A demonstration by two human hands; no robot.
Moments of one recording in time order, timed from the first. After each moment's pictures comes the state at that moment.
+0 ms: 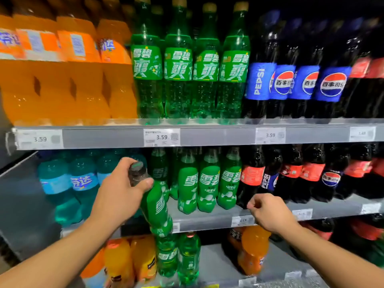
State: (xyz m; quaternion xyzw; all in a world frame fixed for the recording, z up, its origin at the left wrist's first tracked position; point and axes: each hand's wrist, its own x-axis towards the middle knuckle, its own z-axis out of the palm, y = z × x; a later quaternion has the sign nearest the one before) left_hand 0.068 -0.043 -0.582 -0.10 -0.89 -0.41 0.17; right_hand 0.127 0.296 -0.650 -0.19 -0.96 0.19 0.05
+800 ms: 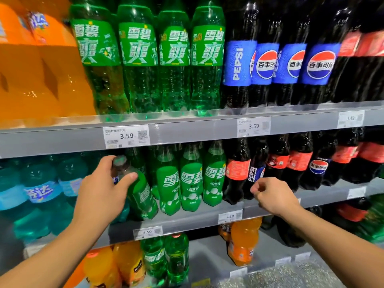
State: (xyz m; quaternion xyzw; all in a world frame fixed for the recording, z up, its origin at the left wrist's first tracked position) left_hand 0.038 -0.004 -0.594 -0.10 -0.90 -0.36 0.22; right_hand 0.112 0.356 -0.647 -0.26 -0.93 0.24 0.07
